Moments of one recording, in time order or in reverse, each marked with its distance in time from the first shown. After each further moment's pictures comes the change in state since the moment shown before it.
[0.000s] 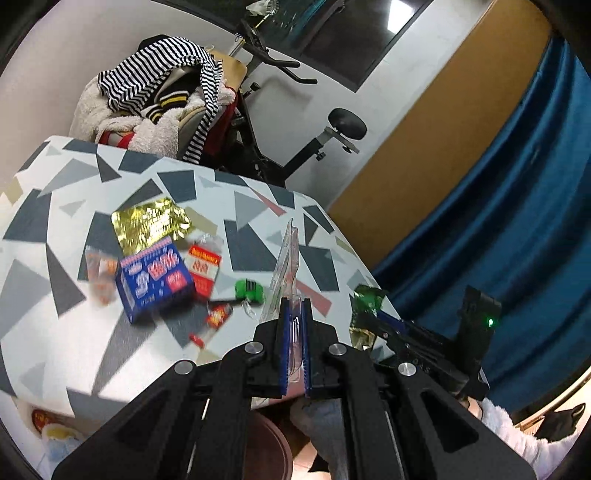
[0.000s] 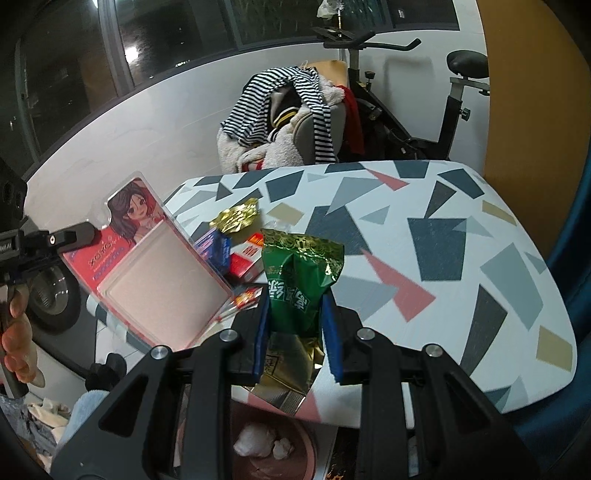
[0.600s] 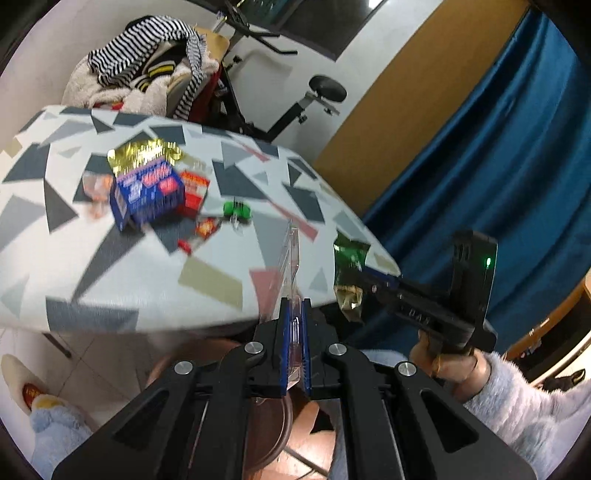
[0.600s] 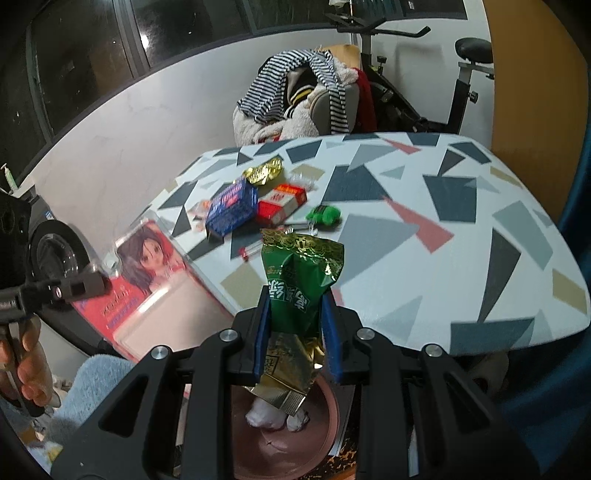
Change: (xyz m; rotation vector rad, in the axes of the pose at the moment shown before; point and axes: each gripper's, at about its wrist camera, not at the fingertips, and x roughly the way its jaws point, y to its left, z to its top) left arm -0.013 0.001 -0.112 0.049 0.094 -0.046; right arm -0.016 0.028 -0.072 -0.013 0.054 0.031
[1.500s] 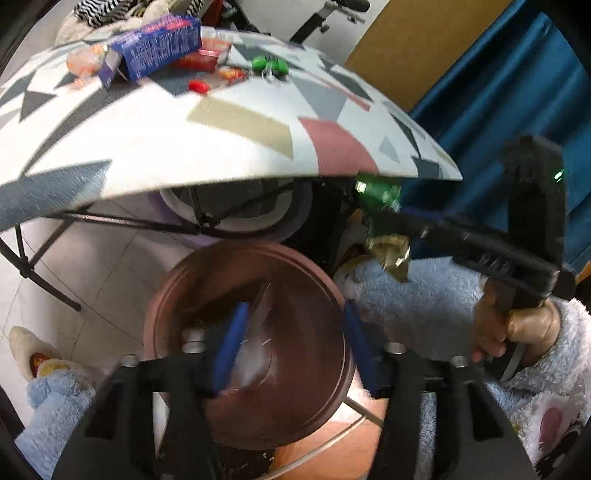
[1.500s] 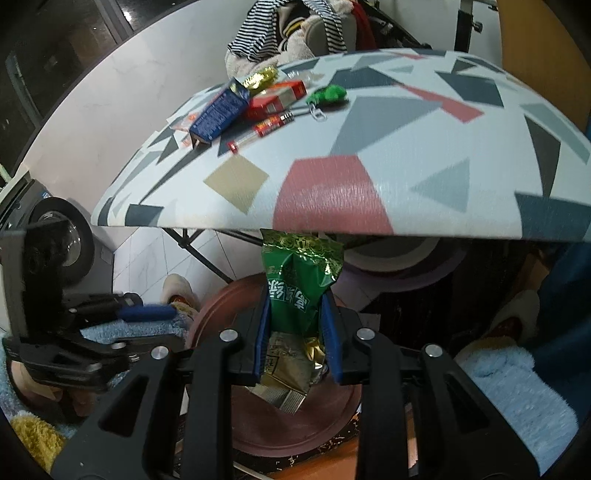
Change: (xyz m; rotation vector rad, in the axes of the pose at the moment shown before) left arm 0.098 0.049 -0.088 0.059 0.266 0.118; right arm 0.066 -0.005 -0.081 0.080 0.202 0.040
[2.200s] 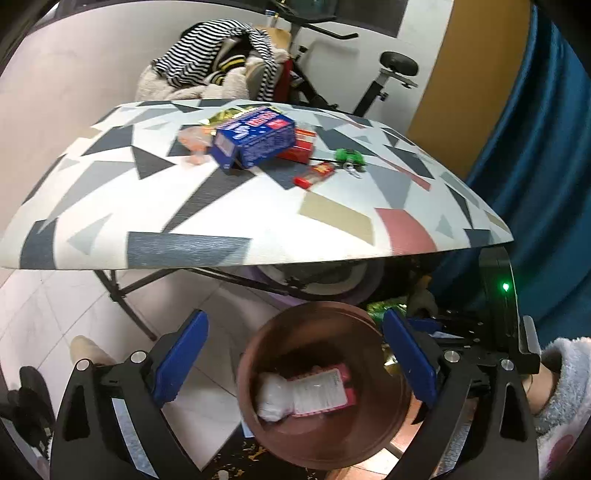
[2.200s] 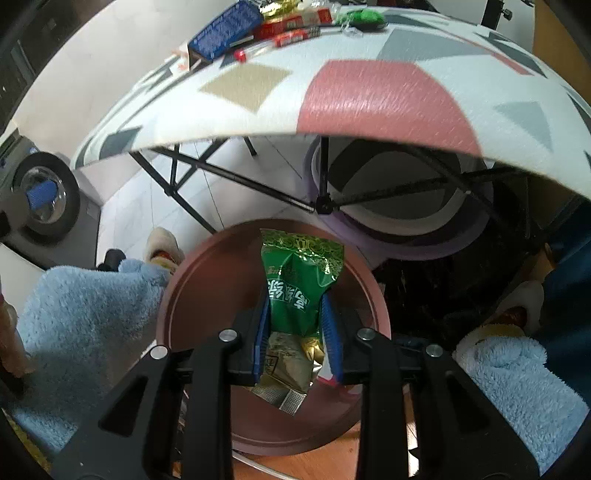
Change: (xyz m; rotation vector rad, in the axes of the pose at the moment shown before) left arm -0.076 0.011 -0.003 -0.058 -0.260 0.316; right arm 0.063 0.019 -0.024 -0.083 0.163 -0.045
